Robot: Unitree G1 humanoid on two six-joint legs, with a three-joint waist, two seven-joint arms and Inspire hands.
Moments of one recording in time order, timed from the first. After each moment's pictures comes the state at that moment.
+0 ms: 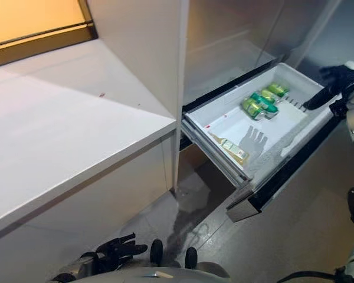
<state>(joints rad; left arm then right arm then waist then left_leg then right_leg) -0.02 0.32 -0.22 1.12 -0.47 0.09 -0.26 -0.87 -1.07 0.19 0.65 0.16 0.37 0.05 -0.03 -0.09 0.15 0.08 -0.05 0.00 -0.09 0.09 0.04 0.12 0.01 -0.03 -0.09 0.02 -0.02</state>
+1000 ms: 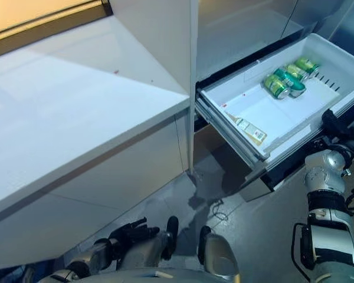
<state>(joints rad) -0.12 0.27 -0.26 1.08 -0.55 0.08 -0.21 -0.53 -0.65 -0.23 0.71 0.92 -0.21 -0.58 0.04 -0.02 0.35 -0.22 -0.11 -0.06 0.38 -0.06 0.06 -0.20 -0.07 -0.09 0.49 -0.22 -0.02</state>
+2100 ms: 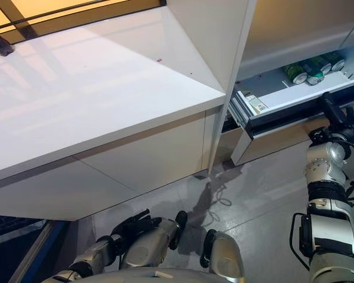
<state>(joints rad) -0.09 0.23 -0.20 1.10 -0.59 0.02 -0.25 -0.63 -0.65 -0.18 0.79 0.95 -0.14 -0.40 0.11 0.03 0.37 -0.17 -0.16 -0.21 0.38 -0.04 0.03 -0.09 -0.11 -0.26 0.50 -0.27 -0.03</state>
